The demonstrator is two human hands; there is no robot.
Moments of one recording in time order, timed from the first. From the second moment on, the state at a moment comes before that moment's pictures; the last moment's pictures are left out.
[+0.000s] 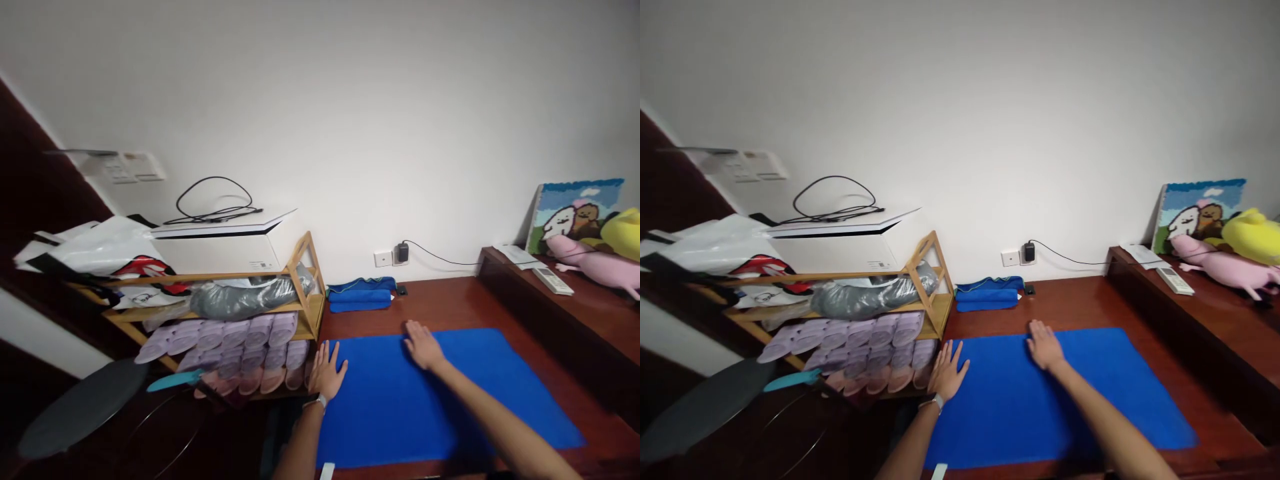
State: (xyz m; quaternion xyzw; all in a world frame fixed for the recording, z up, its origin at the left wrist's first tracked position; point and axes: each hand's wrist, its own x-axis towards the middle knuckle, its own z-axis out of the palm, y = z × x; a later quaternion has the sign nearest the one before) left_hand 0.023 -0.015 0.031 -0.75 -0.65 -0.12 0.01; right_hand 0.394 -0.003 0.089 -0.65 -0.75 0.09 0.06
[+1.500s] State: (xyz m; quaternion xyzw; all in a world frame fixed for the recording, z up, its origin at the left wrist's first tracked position) left_hand 0.021 -0.007 0.028 -0.75 -0.65 -0.11 0.04; right_hand 0.641 -0.029 0.059 -0.84 -0.54 0.09 -0.02
